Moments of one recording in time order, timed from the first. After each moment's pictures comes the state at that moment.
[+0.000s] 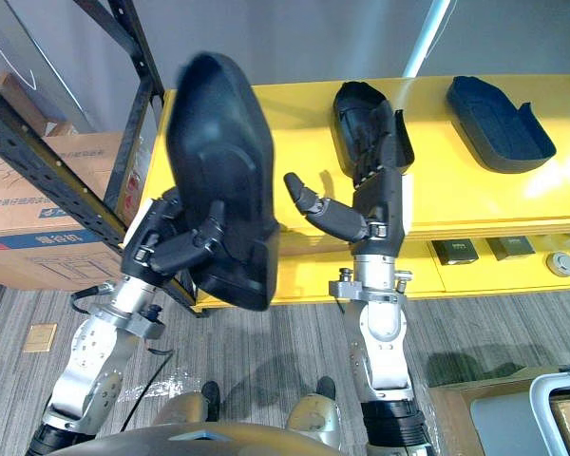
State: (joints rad) left arm 0.13 0.24 -0.22 -0.33 -0.29 -0.17 -0.18; right arm 0.02 -0.20 -0.01 -0.20 0.24 -0.41 -0.07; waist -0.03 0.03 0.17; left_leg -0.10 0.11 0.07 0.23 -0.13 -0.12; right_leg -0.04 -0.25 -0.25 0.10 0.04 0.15
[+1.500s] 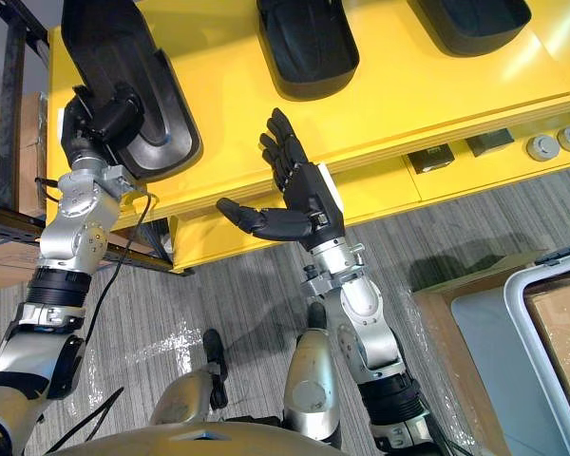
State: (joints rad) left arm -0.68 0.38 0.01 0.28 -0.46 0.11 0.39; right arm -0.13 -0.27 0.21 -0.19 0.41 -0.22 0.16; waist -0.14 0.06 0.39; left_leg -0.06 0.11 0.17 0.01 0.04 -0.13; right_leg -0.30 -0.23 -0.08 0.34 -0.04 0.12
